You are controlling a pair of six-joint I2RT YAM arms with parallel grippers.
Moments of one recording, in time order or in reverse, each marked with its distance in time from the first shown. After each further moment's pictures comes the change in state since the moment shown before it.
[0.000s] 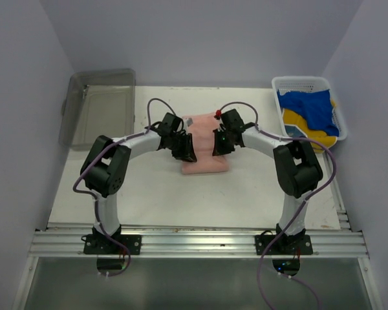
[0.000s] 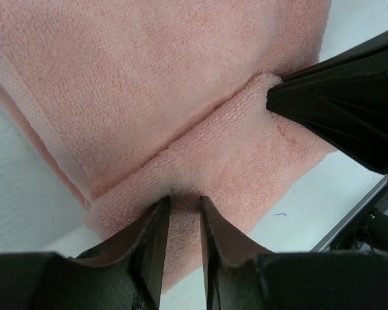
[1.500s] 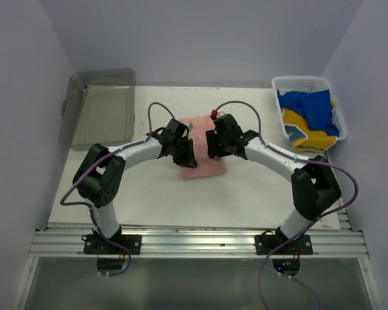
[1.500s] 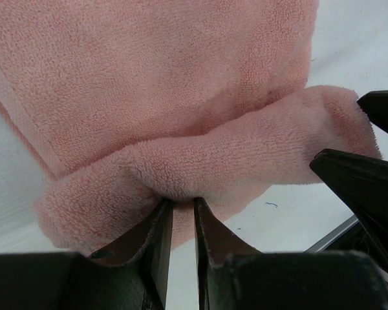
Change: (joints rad) left arm -0.095 -0.139 -0.111 -0.003 -0.140 -0.127; right arm 0.151 -0.277 -0.145 0.030 0.256 0.091
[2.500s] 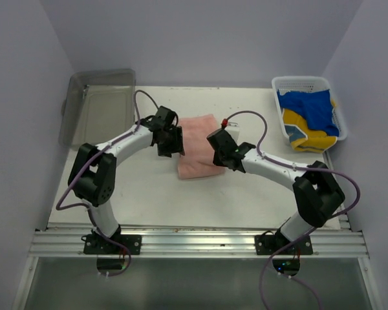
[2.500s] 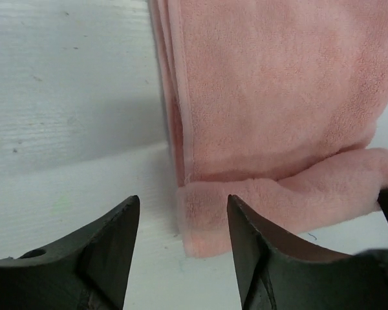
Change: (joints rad) left arm 0.114 -0.009 0.135 -0.241 -0.186 0.034; right arm 0.127 -0.061 -0.123 -0.014 0.341 0.338
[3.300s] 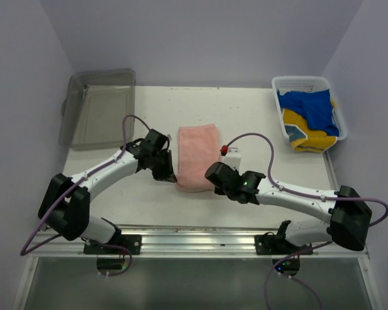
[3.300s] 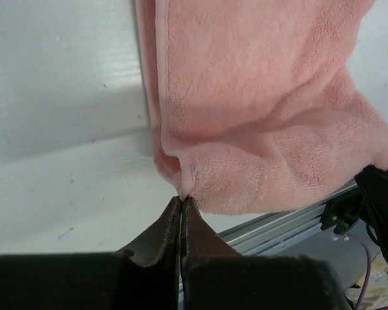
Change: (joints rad) left arm -0.084 -0.388 -0.376 -0.025 0.143 -0.123; right arm 0.316 -0.307 -0.202 -0.162 0.113 0.206
